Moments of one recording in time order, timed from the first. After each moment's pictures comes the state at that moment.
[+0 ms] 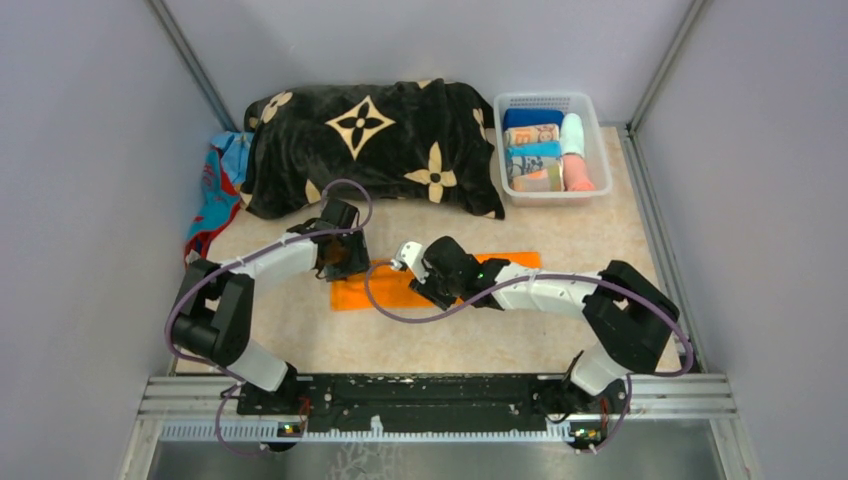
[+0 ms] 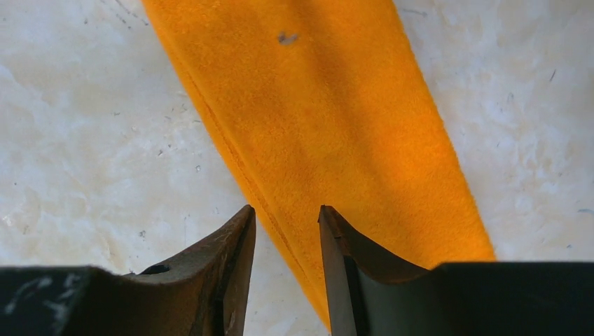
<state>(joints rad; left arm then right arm) -0.41 1.55 0.86 -0.43 -0.09 -0.59 0.95 1.54 0.84 -0.15 0.00 -0.19</state>
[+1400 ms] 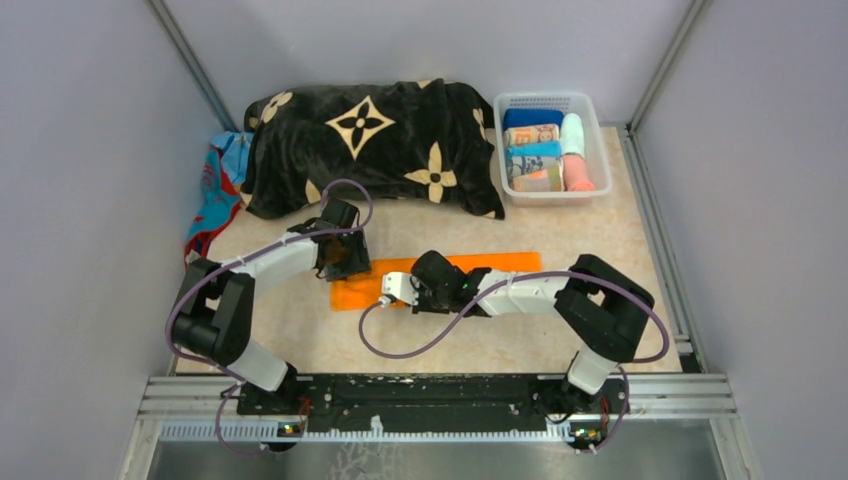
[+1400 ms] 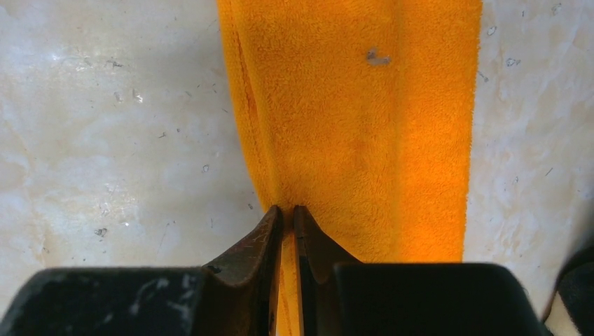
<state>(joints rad) -0.41 1.56 0.86 -0.43 -0.09 -0.58 1.02 1.65 0.85 -0.10 0.01 -0.58</state>
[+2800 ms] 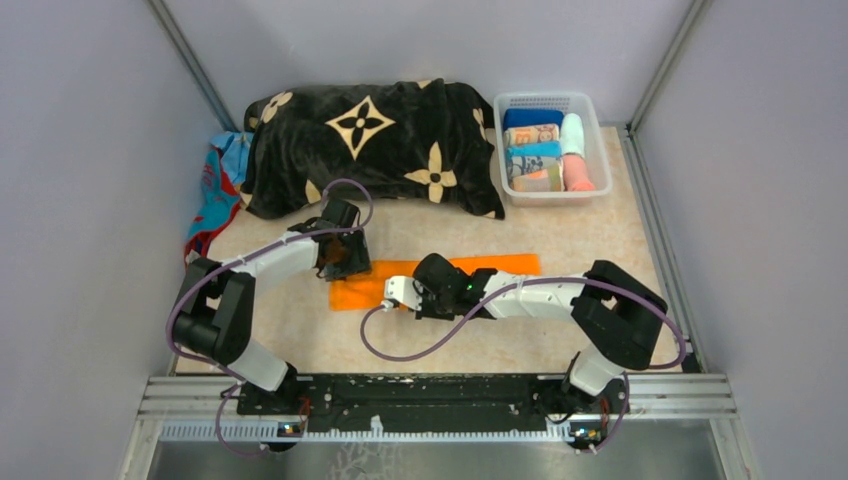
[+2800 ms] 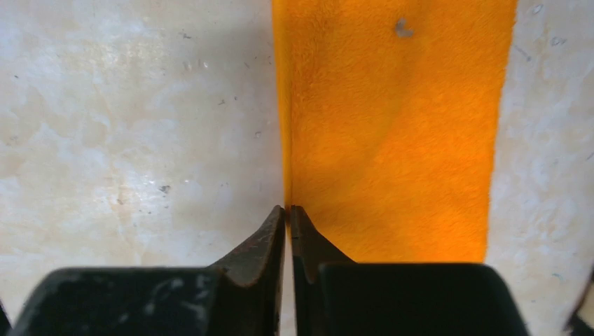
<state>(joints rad) -0.41 1.56 0.87 -0.44 -0.10 -0.58 1.05 1.58 0.85 -0.22 -0.01 -0.53</state>
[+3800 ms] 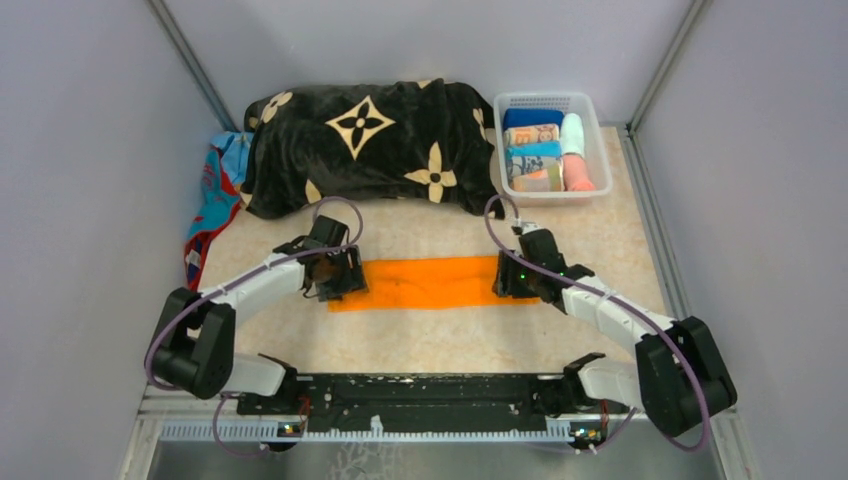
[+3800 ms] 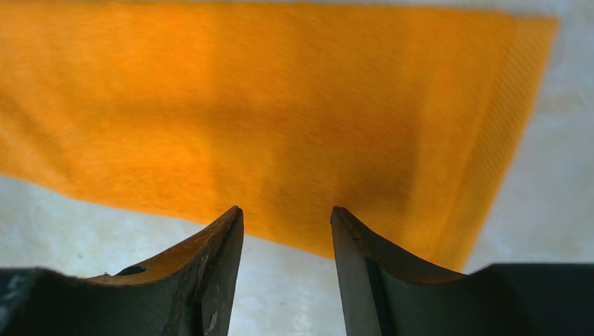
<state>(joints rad) -0.41 1.39 0.71 -0.47 0.00 -0.61 0.47 1.18 0.55 -0.25 -0.06 0.36</state>
